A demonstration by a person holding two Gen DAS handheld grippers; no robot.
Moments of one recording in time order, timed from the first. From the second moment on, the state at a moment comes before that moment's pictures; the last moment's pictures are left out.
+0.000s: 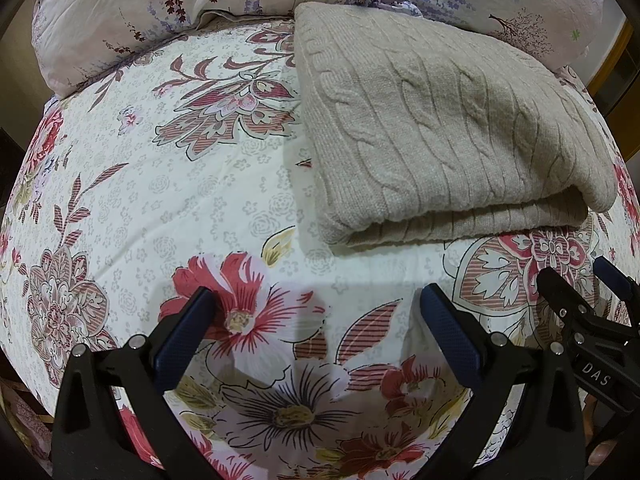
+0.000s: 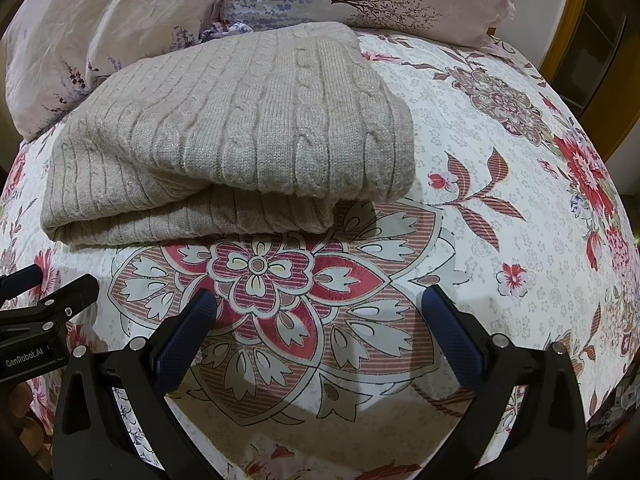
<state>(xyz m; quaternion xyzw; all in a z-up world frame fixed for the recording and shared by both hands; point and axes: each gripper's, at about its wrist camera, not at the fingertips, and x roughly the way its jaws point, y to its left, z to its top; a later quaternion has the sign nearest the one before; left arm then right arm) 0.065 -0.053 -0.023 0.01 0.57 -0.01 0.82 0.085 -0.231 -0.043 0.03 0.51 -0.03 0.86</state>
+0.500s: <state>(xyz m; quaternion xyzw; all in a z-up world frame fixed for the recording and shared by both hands) 0.067 -0.053 -0.023 0.01 0.56 -0.01 0.83 0.084 -0.231 -0.043 0.03 0.51 -0.03 0.86</state>
